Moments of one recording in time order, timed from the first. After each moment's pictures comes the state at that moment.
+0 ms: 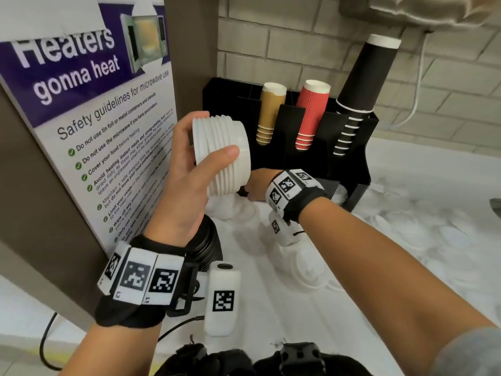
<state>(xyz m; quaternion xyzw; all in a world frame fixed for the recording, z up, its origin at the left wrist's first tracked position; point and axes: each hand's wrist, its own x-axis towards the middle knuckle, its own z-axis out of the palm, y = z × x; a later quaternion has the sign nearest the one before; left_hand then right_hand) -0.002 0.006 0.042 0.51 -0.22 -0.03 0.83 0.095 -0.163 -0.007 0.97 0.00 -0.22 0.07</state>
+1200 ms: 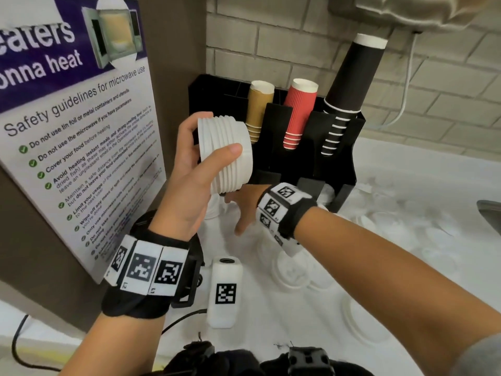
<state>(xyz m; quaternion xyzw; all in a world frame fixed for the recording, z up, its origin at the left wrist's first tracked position) -0.004 -0.028 0.043 0.51 -0.20 -0.05 0.83 0.069 -0.180 -0.024 0.96 0.10 -0.26 0.03</state>
